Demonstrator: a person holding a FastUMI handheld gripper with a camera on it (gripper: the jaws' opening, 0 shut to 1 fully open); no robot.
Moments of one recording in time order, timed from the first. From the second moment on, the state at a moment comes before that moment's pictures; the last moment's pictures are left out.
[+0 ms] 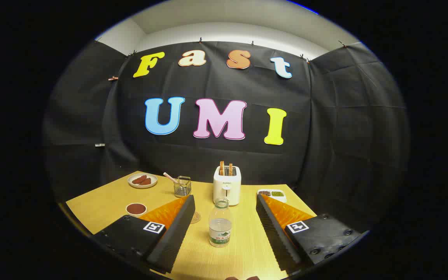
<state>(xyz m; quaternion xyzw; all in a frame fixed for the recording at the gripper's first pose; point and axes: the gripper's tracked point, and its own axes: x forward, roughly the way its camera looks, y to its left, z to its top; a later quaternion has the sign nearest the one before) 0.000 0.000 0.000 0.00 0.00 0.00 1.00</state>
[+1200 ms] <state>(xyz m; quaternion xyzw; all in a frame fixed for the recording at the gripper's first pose) 0.038 0.009 -0.022 0.00 0.02 0.02 1.00</state>
